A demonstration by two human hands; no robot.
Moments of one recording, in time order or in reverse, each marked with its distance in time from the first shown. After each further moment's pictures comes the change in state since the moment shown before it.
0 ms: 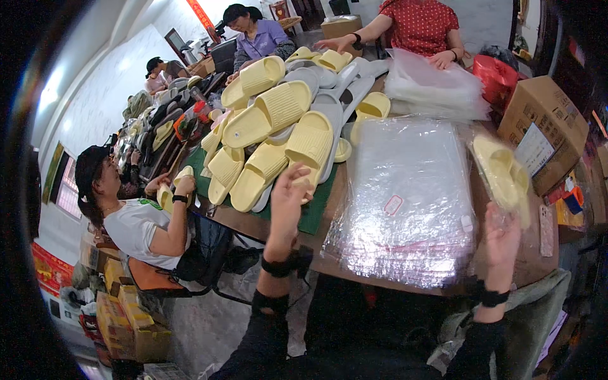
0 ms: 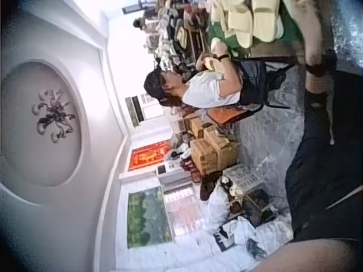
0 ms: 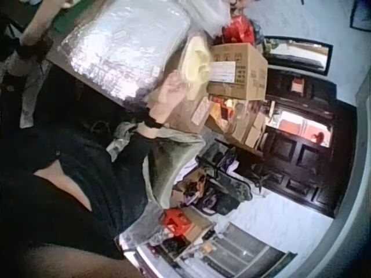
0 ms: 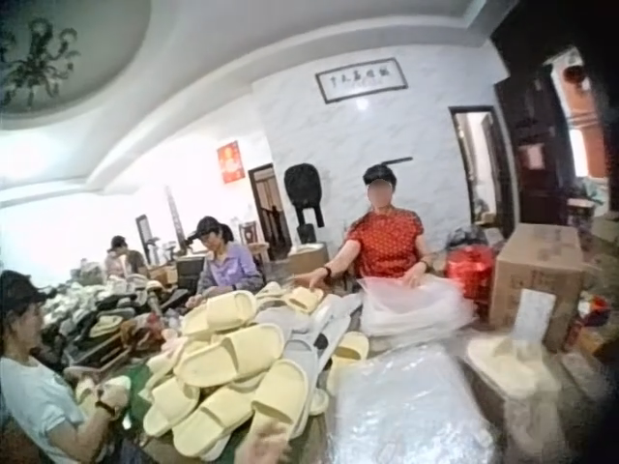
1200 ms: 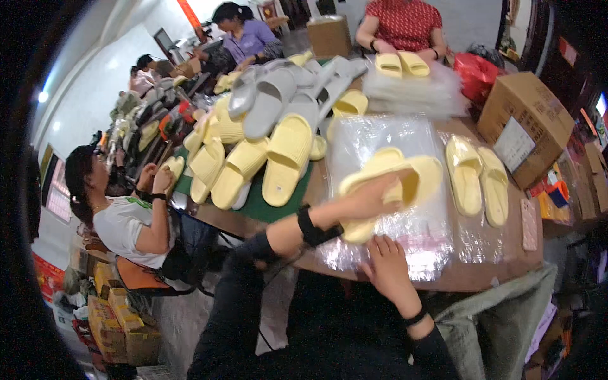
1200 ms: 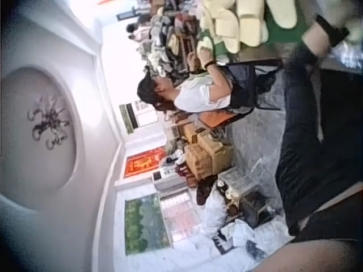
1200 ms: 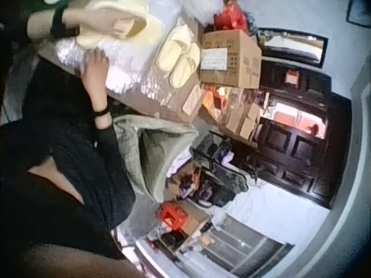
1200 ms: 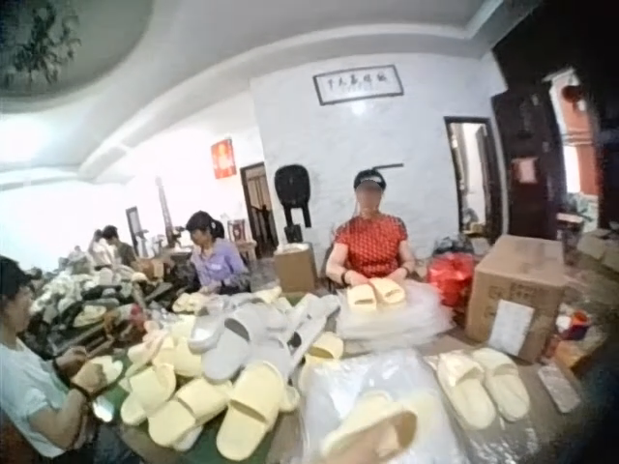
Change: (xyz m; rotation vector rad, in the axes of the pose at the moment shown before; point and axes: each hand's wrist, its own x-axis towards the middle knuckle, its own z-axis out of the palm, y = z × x) left_hand 0.006 -0.023 0.152 0.426 -0.891 0.342; right_hand -0.121 0.125 0.024 -1.822 -1.002 -0.638
